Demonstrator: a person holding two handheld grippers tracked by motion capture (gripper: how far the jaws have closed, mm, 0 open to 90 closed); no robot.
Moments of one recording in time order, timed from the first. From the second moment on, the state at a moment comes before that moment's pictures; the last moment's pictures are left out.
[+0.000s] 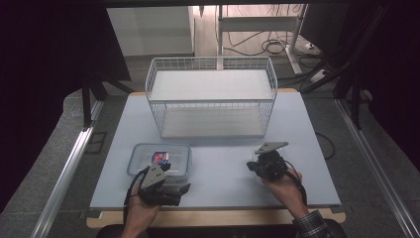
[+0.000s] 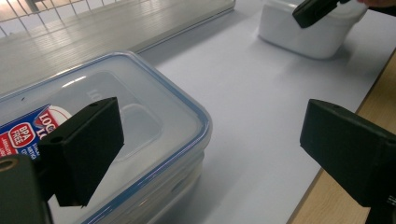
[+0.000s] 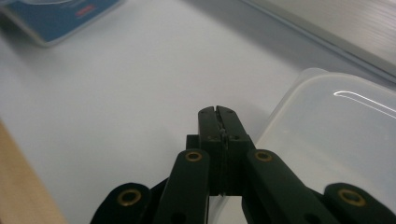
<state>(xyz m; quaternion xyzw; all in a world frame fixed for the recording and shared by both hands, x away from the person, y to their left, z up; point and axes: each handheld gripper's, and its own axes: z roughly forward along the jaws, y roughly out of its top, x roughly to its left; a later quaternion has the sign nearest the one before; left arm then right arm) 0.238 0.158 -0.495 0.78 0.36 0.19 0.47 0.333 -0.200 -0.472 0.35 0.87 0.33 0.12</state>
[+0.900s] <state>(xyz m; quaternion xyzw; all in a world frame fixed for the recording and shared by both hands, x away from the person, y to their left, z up) 0.238 0.154 -0.493 0.79 0.35 0.17 0.46 0.371 -0.290 -0.467 0.46 0.80 0.34 0.18</state>
